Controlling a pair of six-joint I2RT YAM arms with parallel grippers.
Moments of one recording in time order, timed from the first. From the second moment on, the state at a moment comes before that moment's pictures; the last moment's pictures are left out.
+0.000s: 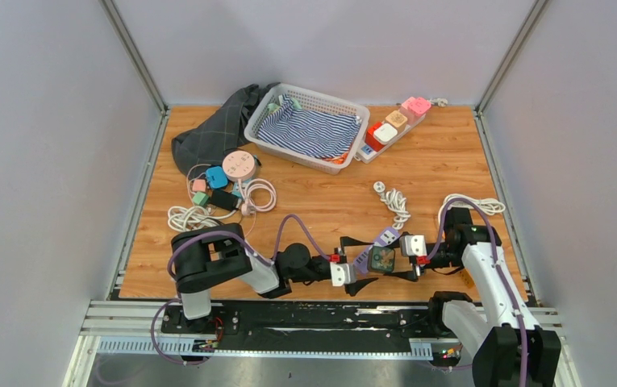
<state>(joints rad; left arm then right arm) -1.24 1.82 0.49 1.43 0.22 0.37 -0.05 0.90 0.56 -1.23 -1.21 -1.88</state>
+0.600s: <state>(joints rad) -1.24 1.85 0.56 1.36 0.29 0.36 -0.05 0.90 0.55 -1.24 -1.21 -1.88</state>
